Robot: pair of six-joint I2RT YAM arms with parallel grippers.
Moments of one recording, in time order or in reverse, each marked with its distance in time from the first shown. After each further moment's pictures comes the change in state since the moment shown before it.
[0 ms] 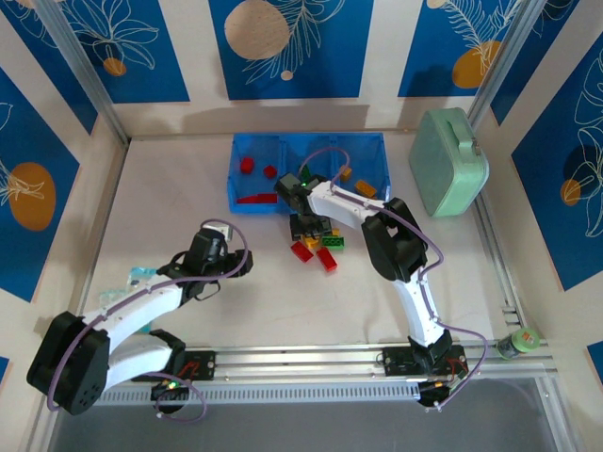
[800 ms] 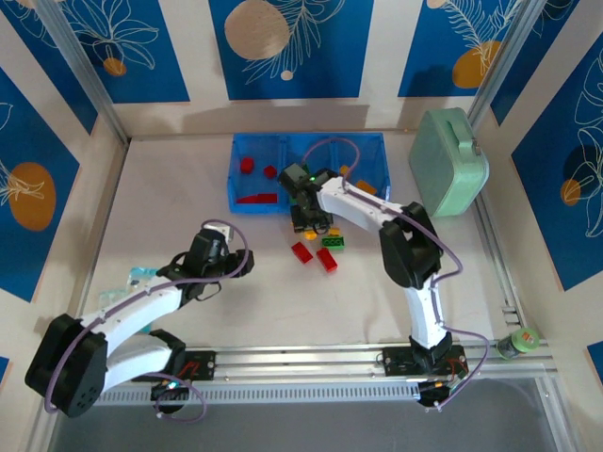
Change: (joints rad) left arm -0.020 -0.026 -0.006 0.019 0.000 0.001; right arm -0.008 -0.154 -0.024 0.012 -0.026 -0.012
